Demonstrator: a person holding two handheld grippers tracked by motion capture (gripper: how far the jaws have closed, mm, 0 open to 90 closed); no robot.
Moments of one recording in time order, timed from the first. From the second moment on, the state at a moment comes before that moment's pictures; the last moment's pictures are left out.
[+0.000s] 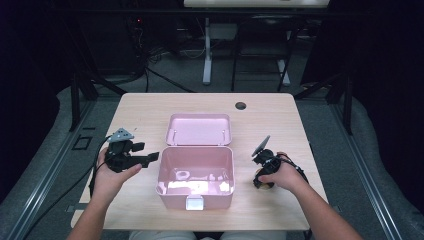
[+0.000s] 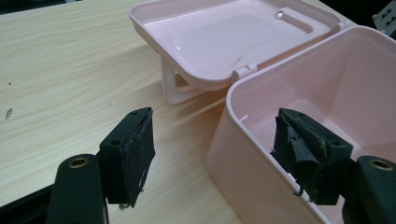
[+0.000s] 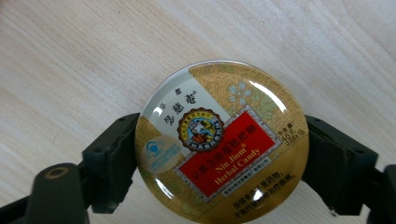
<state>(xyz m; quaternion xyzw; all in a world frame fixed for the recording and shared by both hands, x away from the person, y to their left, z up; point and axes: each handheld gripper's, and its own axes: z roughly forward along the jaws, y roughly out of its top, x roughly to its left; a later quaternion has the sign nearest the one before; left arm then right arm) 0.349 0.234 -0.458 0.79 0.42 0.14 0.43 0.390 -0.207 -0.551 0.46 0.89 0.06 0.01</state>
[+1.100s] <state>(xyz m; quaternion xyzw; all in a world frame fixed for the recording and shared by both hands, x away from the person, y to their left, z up) 0.349 0.235 -0.458 0.79 0.43 0.14 0.43 0.384 -0.197 -0.513 0.44 0.90 0.07 0.01</state>
